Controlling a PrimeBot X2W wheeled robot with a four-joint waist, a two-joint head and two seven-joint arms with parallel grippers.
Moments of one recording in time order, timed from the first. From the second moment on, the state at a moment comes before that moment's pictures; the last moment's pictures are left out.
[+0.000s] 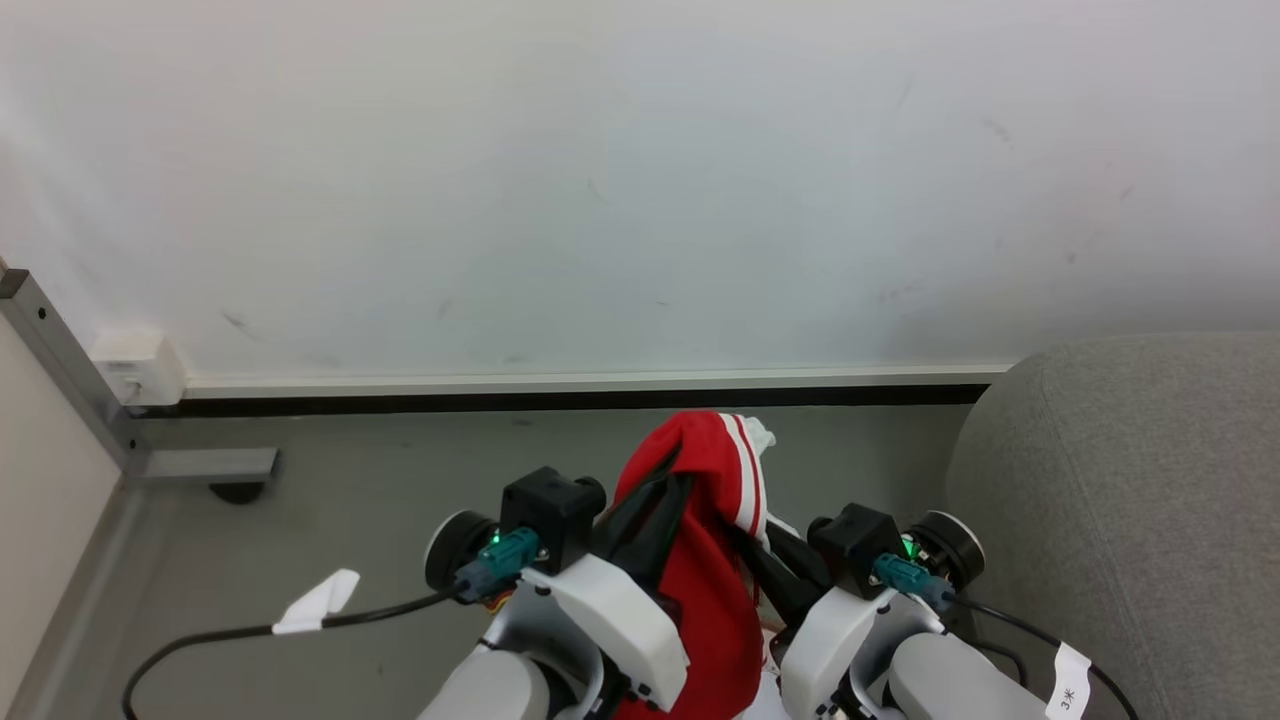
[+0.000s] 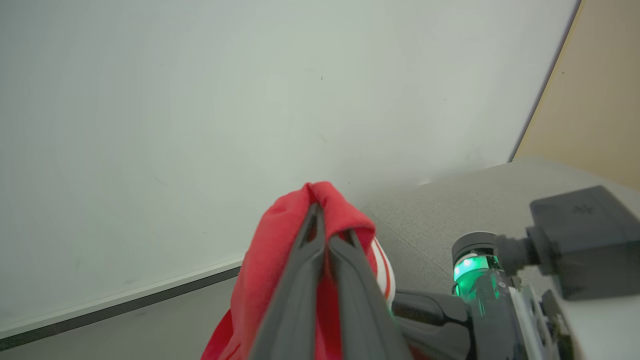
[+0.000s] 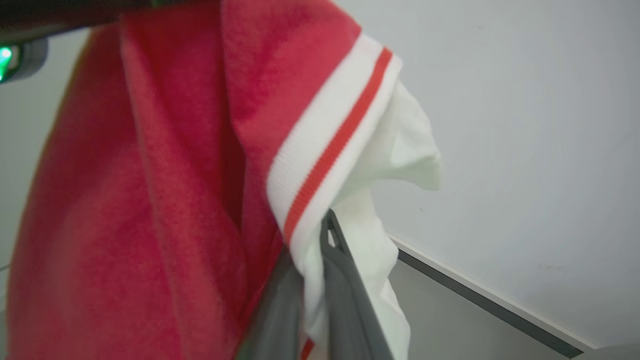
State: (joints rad) left arm -0.36 0.09 -0.57 0.09 -0.34 0.04 0.03; right arm -0.57 -0.05 0.80 0.69 0.45 0.13 -0.21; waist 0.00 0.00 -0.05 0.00
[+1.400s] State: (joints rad) left arm -0.32 0.14 -0.59 0.11 -0.37 0.07 0.03; right arm -0.68 -0.06 0.58 0.64 0.46 0.13 -0.26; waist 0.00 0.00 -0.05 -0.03
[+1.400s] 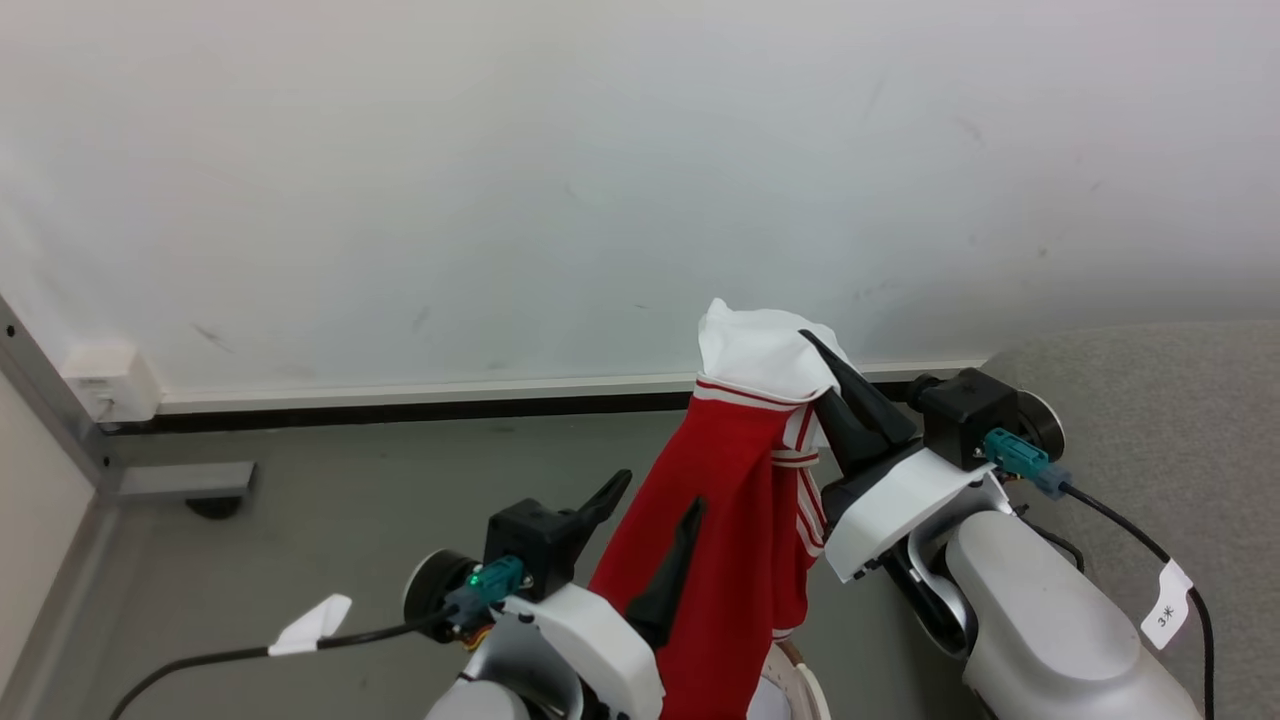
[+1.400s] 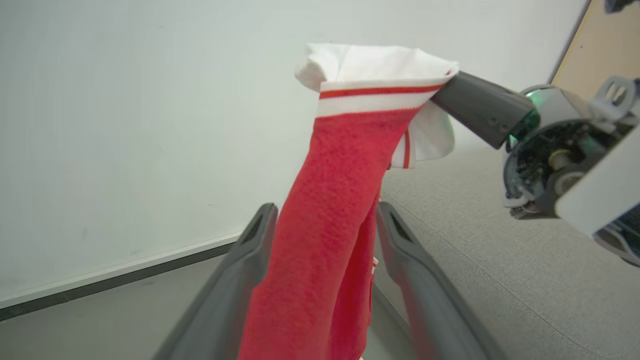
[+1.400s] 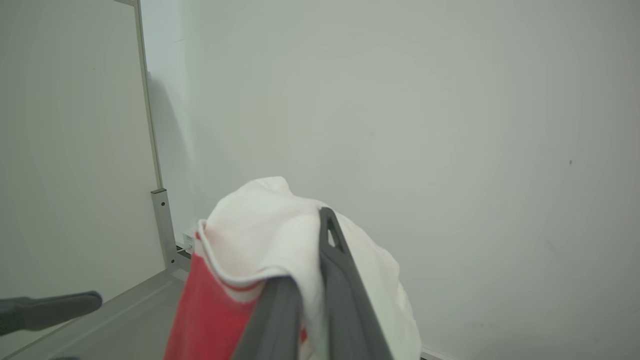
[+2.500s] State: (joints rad) left arm -0.34 0.13 -0.62 0.09 -0.38 0.08 0.01; right arm -0.64 -0.19 0.45 0.51 0.43 0.13 -0.25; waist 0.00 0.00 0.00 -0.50
